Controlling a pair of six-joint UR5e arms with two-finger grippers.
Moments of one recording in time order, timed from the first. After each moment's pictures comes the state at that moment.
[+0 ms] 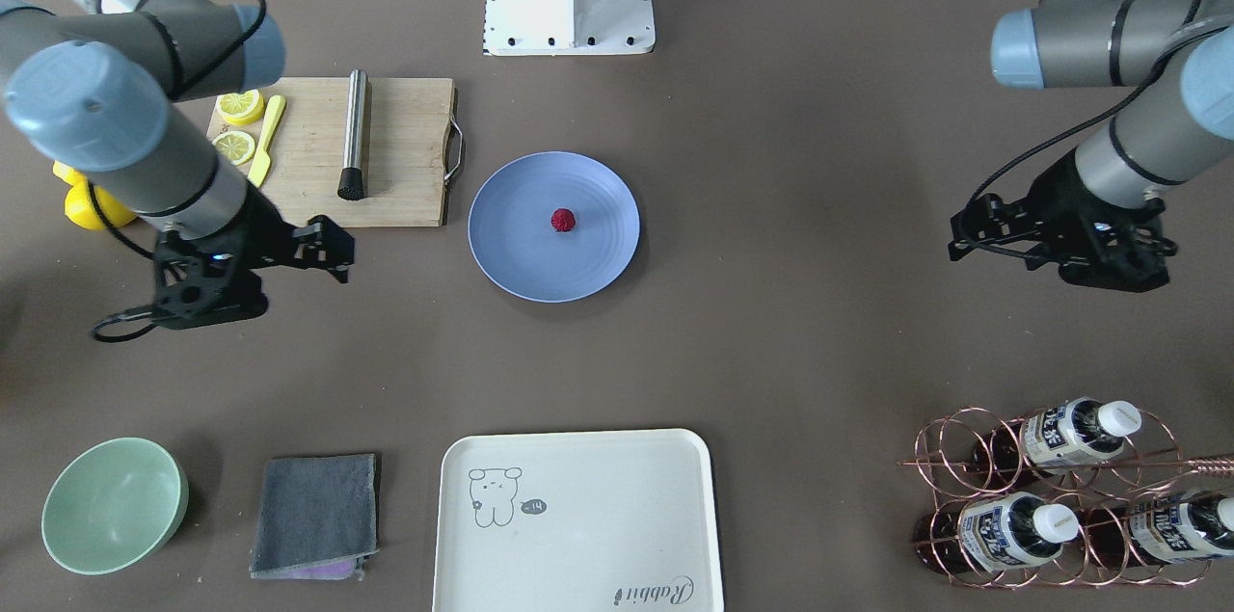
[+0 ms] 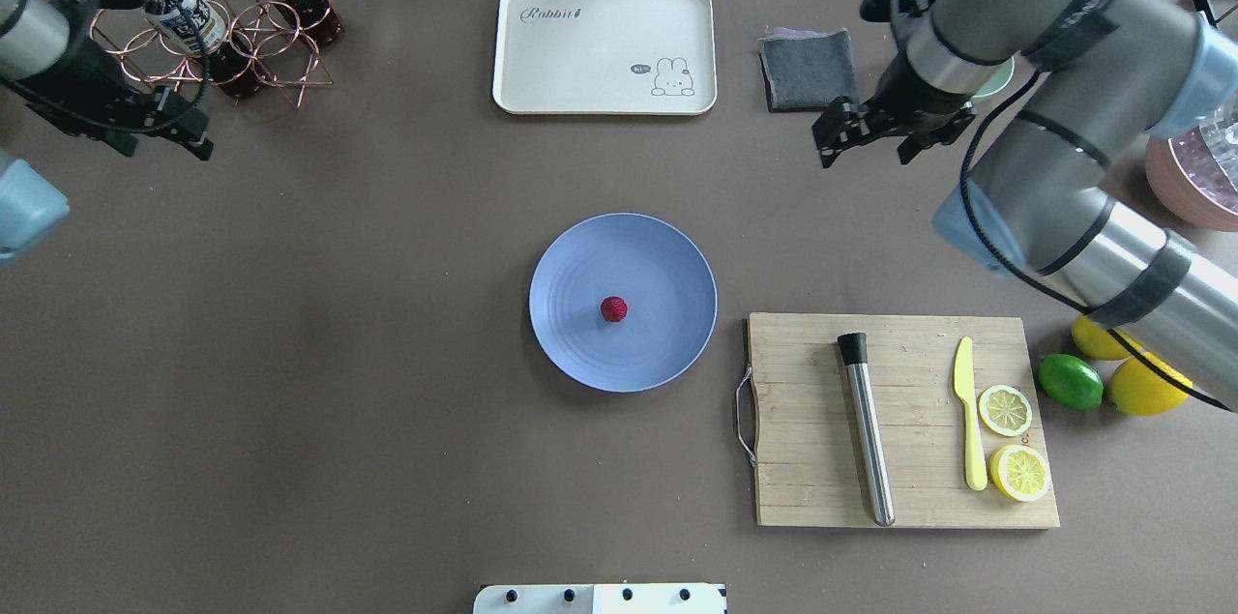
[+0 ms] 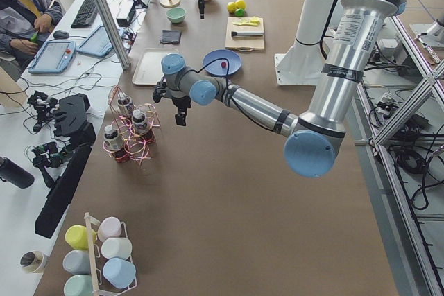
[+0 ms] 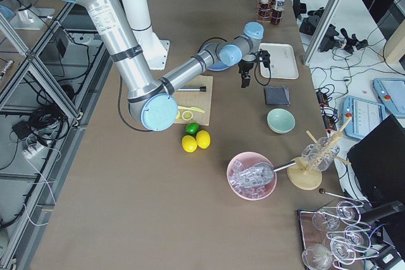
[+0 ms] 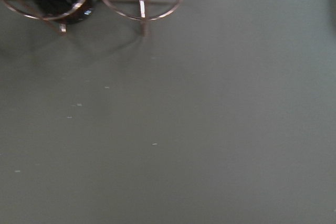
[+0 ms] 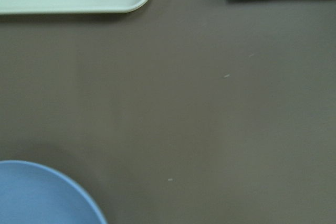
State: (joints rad) left arm -1.16 -1.81 -1.70 -1.66 -2.33 -0.45; right arm 1.00 -1.14 1.67 -1.56 2.25 0.59
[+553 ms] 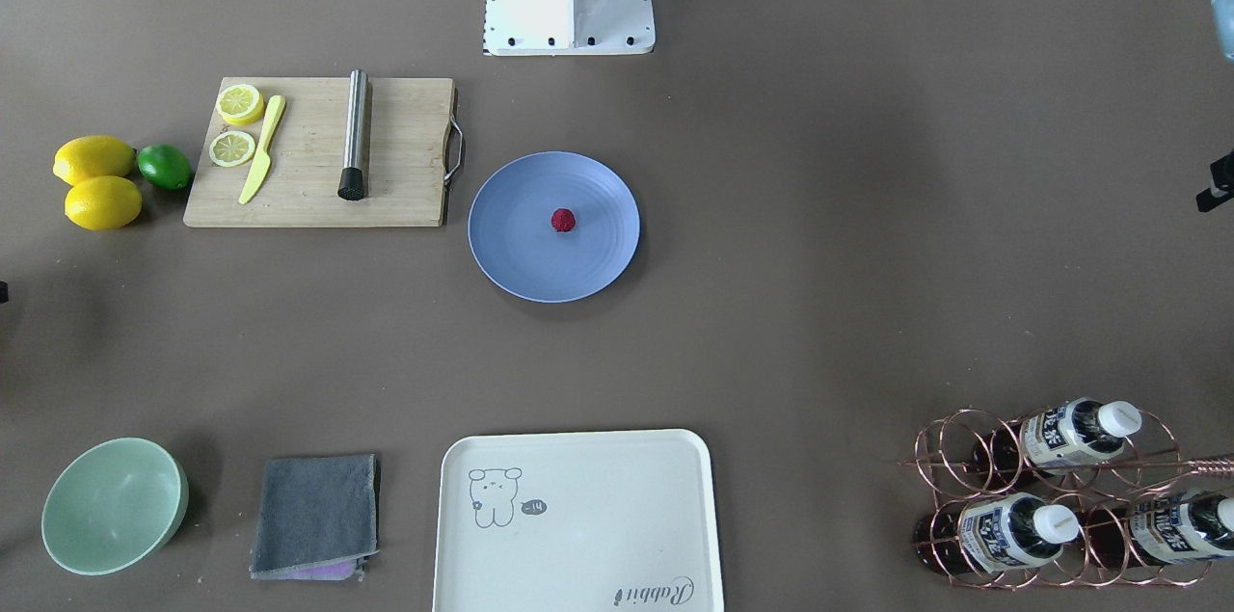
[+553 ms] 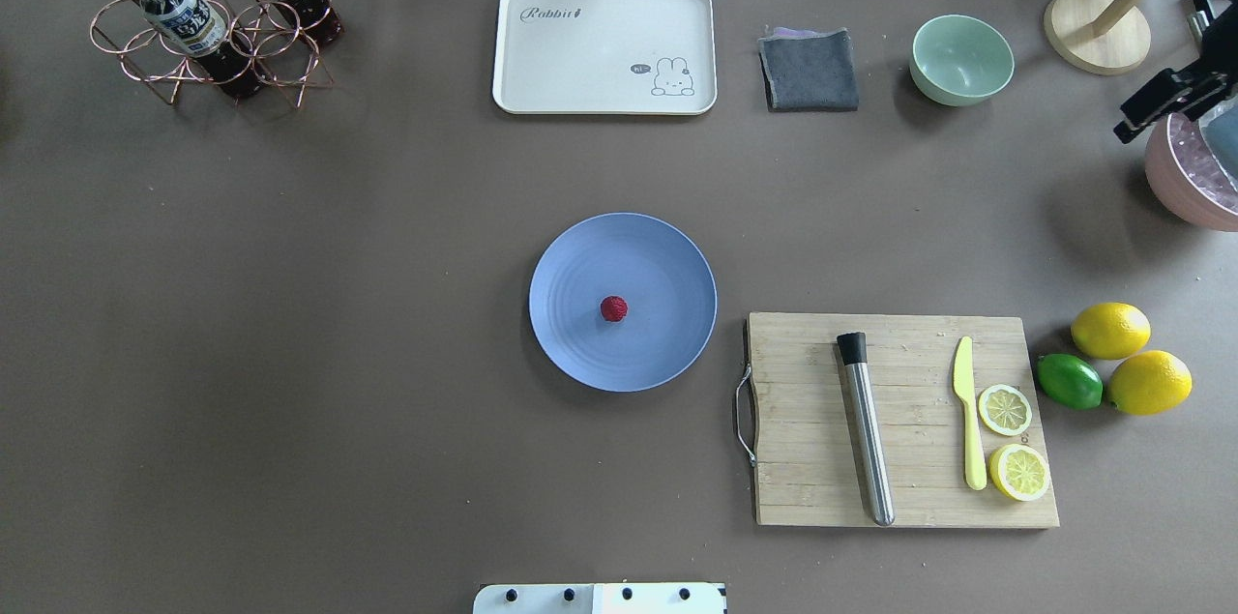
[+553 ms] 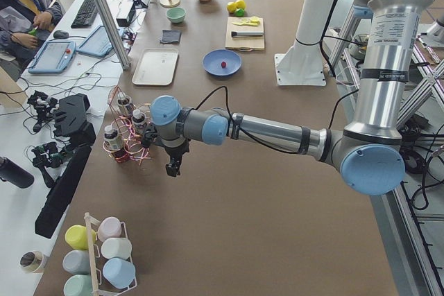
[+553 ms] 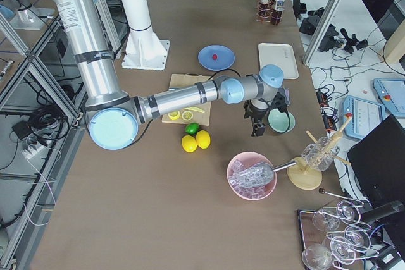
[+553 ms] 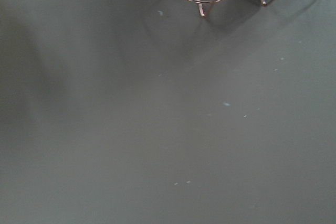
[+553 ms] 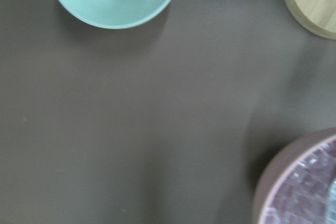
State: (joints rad) left arm -1.47 -1.65 -1.63 -1.59 -2.40 0.06; right arm 1.32 -1.32 1.54 -1.63 2.33 -0.05
